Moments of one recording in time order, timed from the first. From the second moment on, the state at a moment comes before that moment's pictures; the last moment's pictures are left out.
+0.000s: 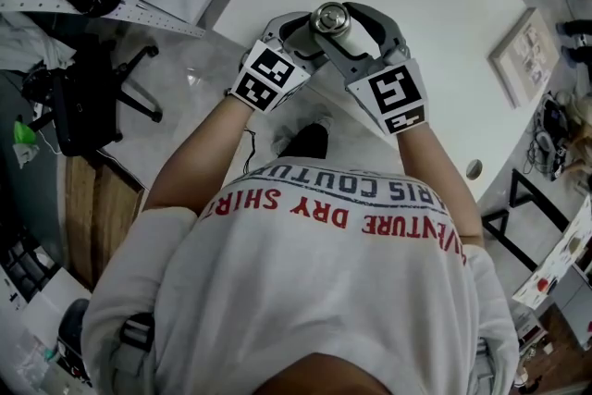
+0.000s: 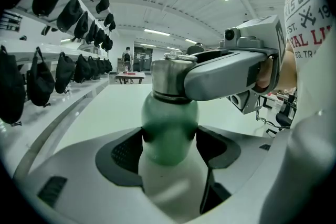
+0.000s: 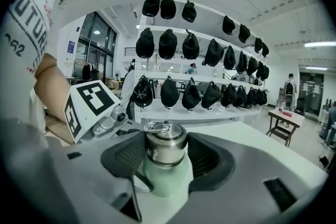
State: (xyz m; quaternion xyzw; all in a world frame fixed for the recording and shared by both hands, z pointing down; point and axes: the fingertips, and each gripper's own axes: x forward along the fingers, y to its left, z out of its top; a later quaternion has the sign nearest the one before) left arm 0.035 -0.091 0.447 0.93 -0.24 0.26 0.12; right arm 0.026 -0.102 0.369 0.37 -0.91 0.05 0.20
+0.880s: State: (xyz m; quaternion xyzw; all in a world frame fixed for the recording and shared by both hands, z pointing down) left arm 0.033 -0.093 0.447 0.95 -0.04 0.31 0.06; right arm 0.023 -0.101 0.371 0.21 -0.95 0.02 0.24
